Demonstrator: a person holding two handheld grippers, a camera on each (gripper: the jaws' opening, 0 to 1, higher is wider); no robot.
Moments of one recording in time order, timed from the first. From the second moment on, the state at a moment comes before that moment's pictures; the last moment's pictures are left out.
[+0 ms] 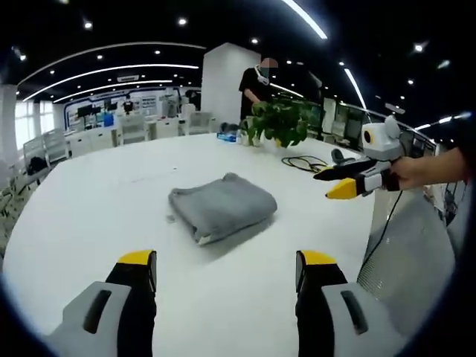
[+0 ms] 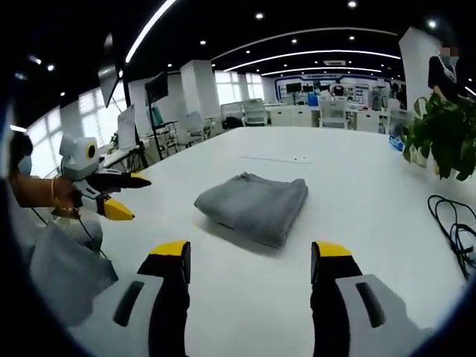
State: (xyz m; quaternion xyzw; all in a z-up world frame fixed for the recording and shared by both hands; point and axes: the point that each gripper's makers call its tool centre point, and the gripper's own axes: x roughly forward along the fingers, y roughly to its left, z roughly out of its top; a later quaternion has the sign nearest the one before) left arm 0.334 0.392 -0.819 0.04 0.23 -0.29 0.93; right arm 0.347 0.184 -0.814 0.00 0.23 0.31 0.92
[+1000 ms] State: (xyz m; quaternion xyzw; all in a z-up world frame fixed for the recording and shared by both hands) left arm 0.313 0.383 -0.835 0.04 0.24 -0.28 0.93; right arm 0.316 0.174 -0.830 0.00 0.24 0.31 0.92
